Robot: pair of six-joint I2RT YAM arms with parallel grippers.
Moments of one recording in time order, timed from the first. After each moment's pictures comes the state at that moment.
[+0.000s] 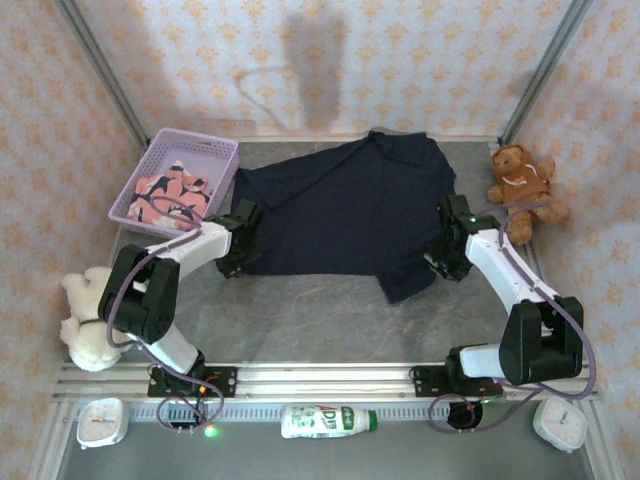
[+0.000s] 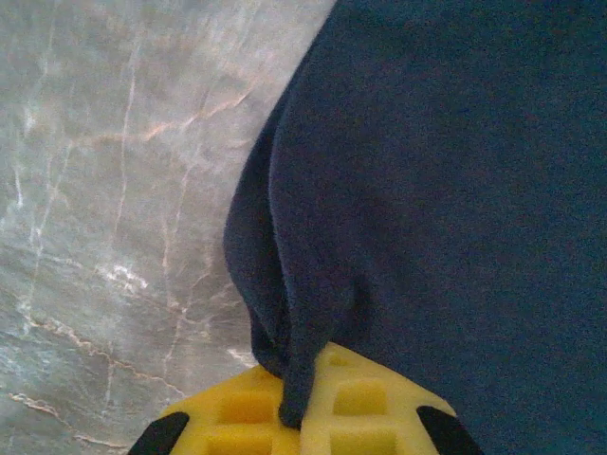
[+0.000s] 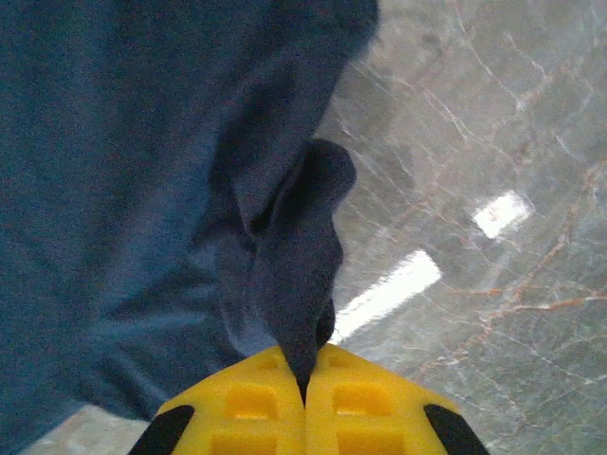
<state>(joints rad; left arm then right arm) -0.30 1.63 0.98 -0.76 -0.21 -0.98 0.11 1.33 0.96 -0.99 0.01 0.87</state>
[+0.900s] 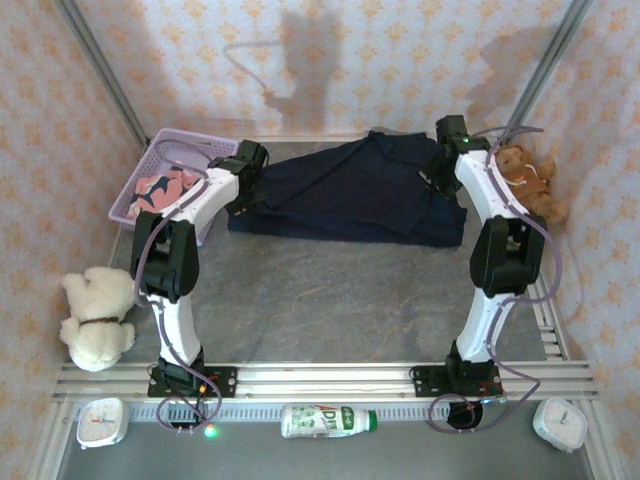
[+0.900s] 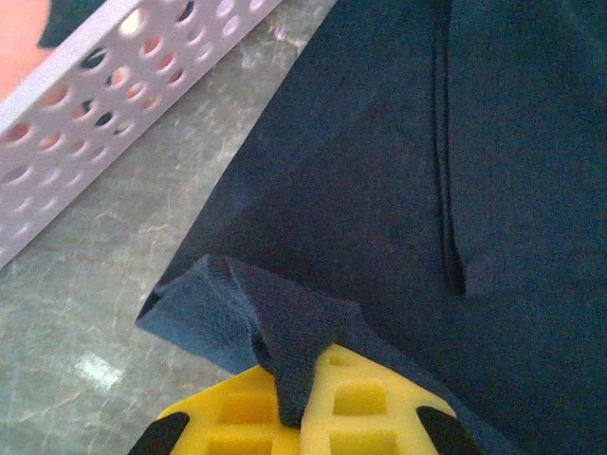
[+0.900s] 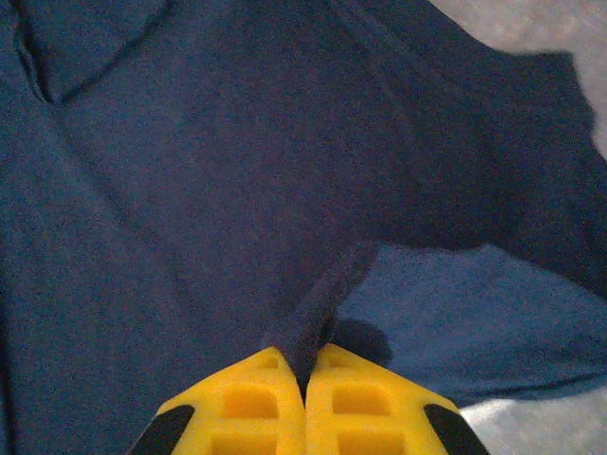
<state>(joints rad) -0.22 1.96 1.60 -0.89 -0.27 -0.85 0.06 1.95 1.78 -0.98 0.01 0.86</state>
